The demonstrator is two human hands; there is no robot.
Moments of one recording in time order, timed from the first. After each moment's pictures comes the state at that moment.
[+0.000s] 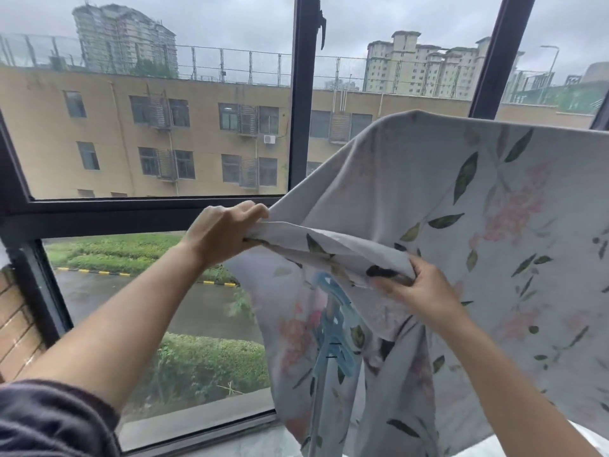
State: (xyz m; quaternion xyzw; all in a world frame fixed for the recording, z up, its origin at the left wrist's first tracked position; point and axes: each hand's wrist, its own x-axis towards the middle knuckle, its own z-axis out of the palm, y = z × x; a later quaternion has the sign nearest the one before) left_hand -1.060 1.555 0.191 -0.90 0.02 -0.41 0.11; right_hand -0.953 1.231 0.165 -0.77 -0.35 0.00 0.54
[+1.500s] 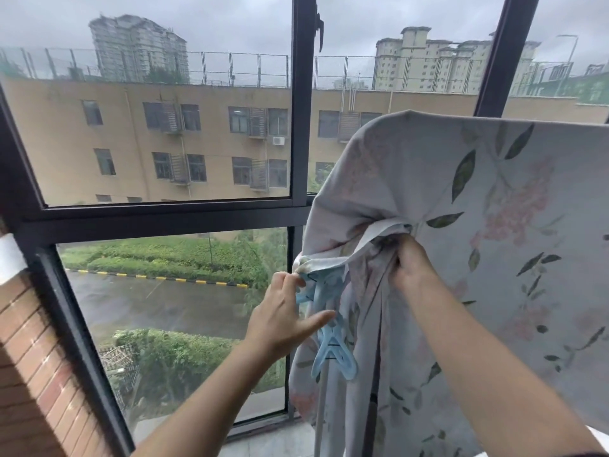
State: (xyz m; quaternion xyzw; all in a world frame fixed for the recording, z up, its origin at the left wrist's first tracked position) left_hand -1.055 1.423 0.092 -0.93 -0.15 -0.26 -0.19; right_hand -0.852 1.292 0.158 -0.56 -0.03 0.13 0.82
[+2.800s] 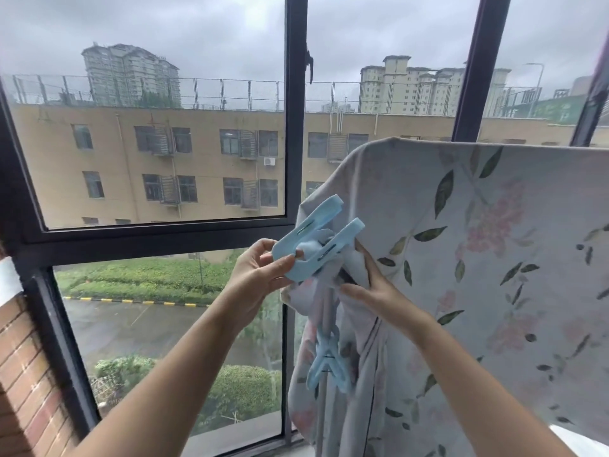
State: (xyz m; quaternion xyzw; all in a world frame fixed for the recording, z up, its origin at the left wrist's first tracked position) left_hand -1.089 1.440 0.187 -0.61 0.01 -0.26 -0.75; right_hand -0.954 1.255 0.167 -0.69 -0.47 0.13 0.53
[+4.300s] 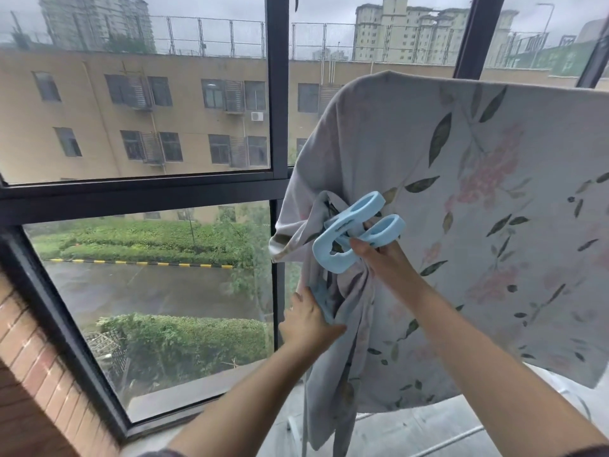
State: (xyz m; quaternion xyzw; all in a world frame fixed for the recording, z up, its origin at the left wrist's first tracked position) left_hand -1.025 1.353 0.030 -0.91 -0.31 -0.07 -0.25; right_hand -0.944 1.234 0.139 -0.64 -0.41 0.12 0.64
